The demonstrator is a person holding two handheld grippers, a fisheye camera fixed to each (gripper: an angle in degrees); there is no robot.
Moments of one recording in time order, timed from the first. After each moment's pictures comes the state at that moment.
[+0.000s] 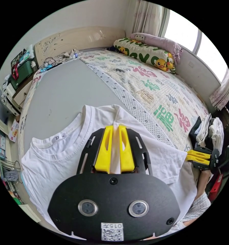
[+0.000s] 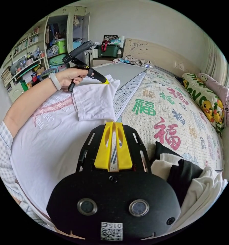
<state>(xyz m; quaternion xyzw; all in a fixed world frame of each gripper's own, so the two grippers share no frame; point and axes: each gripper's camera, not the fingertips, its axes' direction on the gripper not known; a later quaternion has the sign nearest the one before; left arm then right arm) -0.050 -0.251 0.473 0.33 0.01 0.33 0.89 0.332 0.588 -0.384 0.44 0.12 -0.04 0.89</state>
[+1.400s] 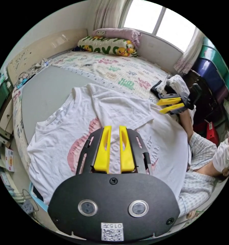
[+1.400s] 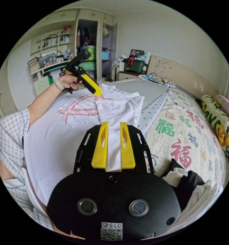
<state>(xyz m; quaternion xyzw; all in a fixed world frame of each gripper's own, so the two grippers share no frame) -0.150 -0.156 0.484 0.28 0.08 0.54 0.79 0.327 0.565 -0.378 0.51 0.08 -0.14 0.84</state>
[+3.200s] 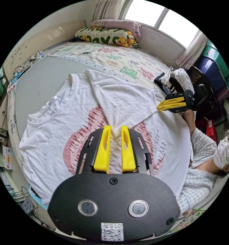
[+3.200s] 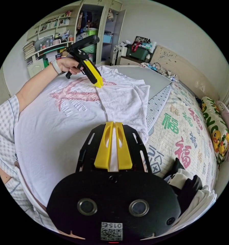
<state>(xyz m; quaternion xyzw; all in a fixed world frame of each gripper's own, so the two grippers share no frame) -0.311 -0.224 0.801 0.26 -0.28 0.55 0.74 0.224 0.494 -0.296 0.66 -0.08 -0.43 0.61</state>
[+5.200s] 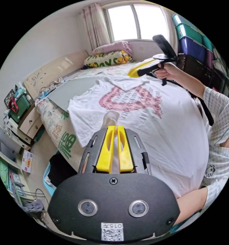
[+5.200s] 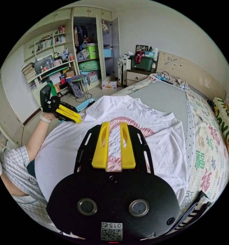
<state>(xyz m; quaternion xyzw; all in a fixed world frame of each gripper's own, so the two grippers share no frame) -0.593 0.080 0.803 0.37 -0.34 0.62 0.61 -0.101 0.475 -0.336 0.66 -0.20 -0.43 0.59</state>
